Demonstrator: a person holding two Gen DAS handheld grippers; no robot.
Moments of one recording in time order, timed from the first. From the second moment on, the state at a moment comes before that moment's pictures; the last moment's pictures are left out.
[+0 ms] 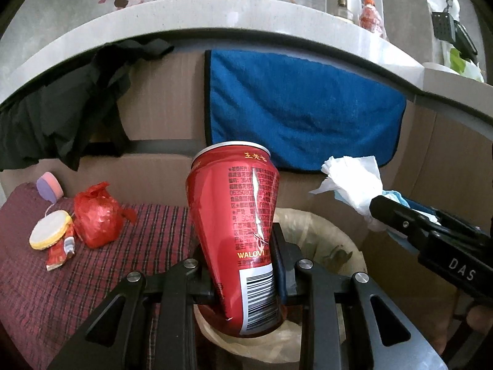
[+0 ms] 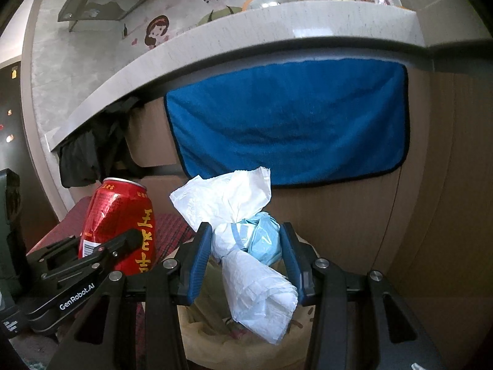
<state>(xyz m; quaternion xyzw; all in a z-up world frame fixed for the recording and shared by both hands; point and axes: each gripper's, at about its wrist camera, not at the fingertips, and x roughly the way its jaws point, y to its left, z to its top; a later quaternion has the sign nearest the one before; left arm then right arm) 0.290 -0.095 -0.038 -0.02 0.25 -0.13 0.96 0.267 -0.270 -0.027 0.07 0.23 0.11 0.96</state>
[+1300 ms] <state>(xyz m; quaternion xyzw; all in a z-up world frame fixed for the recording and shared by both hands) 0.328 0.242 -0.065 -0.17 0.32 0.01 0.93 0.294 -0.094 -0.010 0.00 0.26 0.21 0.94</state>
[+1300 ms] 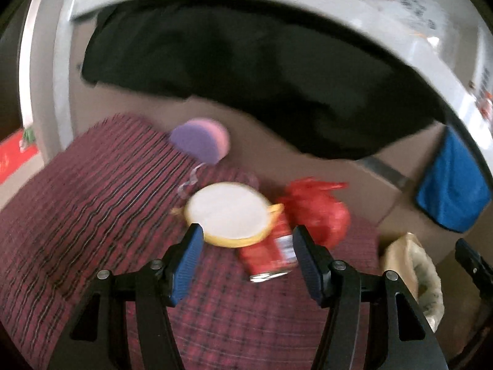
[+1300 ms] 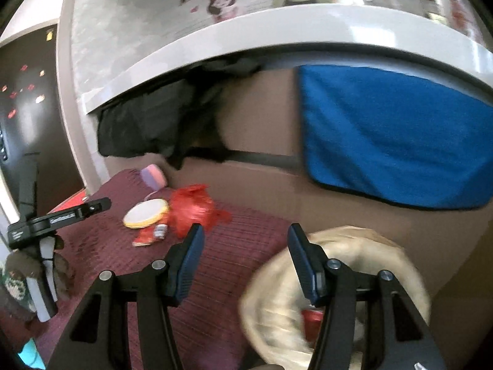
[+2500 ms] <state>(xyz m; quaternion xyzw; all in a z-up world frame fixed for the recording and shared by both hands) 0.324 0.343 -0.090 -0.22 0.34 -0.02 0.91 0.376 0.094 -0.113 -0.11 0.41 0.29 0.86</state>
